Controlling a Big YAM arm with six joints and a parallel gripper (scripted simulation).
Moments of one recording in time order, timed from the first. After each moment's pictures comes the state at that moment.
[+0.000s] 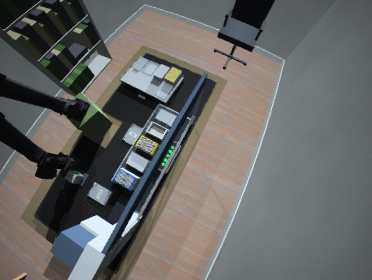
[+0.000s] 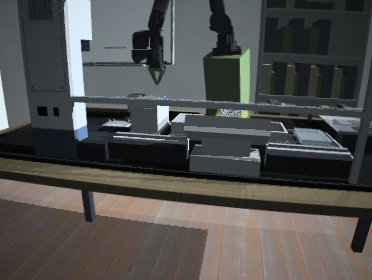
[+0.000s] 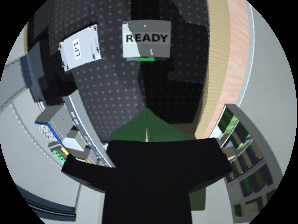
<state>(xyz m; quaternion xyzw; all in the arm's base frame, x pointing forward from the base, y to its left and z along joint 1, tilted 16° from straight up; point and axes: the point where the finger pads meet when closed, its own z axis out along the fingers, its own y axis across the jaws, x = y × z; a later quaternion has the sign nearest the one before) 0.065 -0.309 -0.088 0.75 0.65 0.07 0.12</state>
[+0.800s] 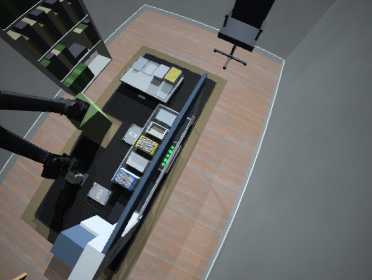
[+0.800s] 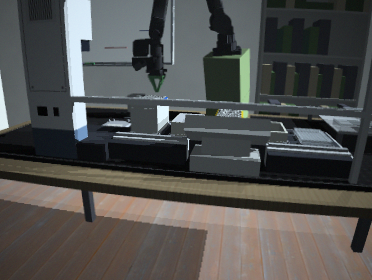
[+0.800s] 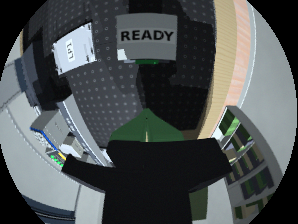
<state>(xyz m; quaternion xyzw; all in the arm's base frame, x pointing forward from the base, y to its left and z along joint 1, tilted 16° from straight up) 0.074 -0.313 -0.118 0.75 0.65 0.06 0.13</state>
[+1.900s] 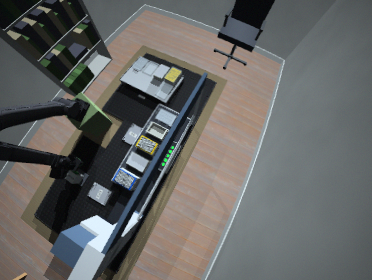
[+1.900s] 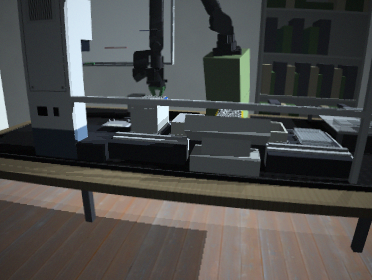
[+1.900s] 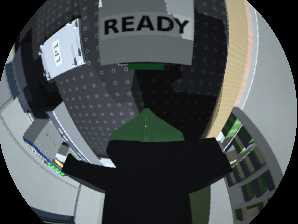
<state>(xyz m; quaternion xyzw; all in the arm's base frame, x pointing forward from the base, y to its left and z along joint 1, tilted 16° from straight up) 0.086 -0.317 -0.164 0.75 0.65 0.07 0.13</state>
